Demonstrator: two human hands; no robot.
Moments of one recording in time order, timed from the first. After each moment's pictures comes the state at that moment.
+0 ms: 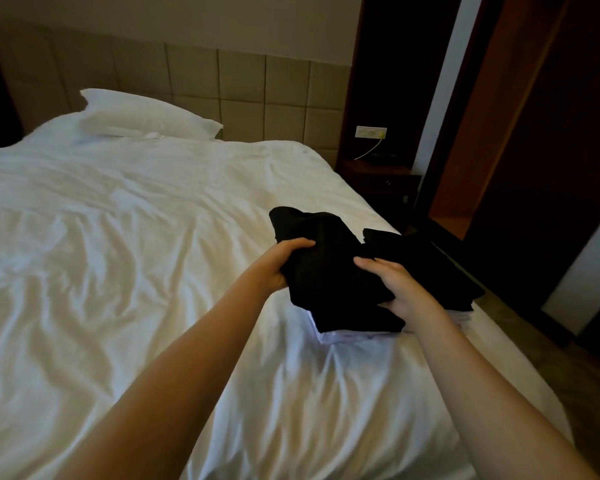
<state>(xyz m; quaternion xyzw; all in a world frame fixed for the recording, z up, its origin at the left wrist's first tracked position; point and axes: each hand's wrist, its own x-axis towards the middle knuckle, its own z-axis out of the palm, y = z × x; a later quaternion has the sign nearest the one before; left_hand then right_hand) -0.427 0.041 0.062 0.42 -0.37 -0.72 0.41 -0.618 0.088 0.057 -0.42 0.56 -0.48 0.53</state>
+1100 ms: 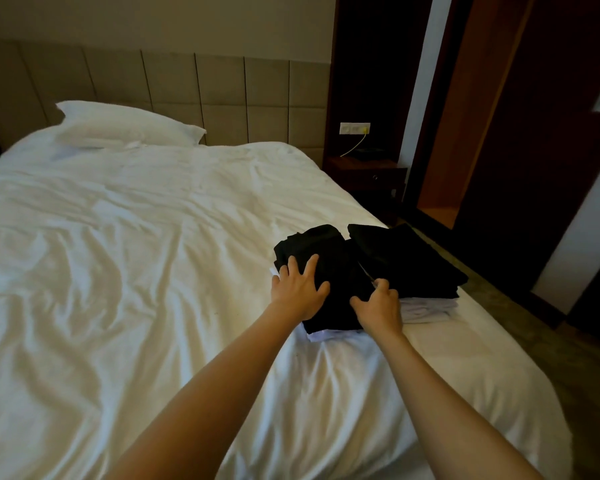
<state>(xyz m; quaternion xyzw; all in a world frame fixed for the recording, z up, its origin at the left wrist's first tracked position) -0.480 0.068 0.020 0.62 -0.77 -0.08 0.12 -0.616 0.101 -0.001 -0.48 0.79 -0.32 0.18</state>
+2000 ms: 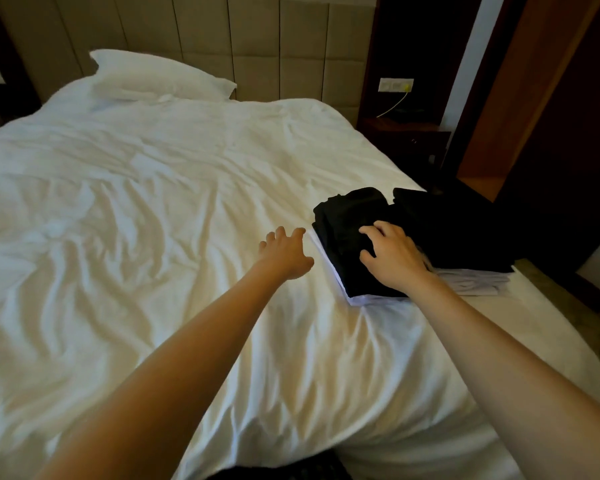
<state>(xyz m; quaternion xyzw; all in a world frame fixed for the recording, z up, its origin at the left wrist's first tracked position) -0.393 0.071 0.027 0.66 -0.74 -0.12 0.06 -0.579 0.083 0.026 -0.74 0.66 -0.13 0.03</state>
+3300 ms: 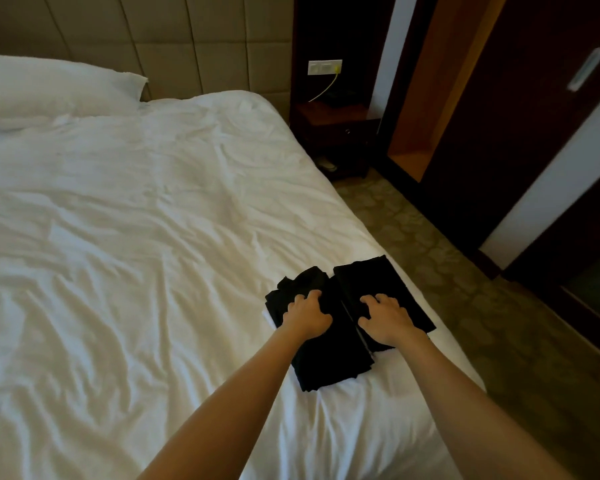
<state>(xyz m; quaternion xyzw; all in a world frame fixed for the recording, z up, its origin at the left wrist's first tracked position) -0.481 -0.012 0.192 0.55 -0.73 -0.40 -0.03 -0.641 0.031 0.193 -0.58 0.77 0.10 0.25</state>
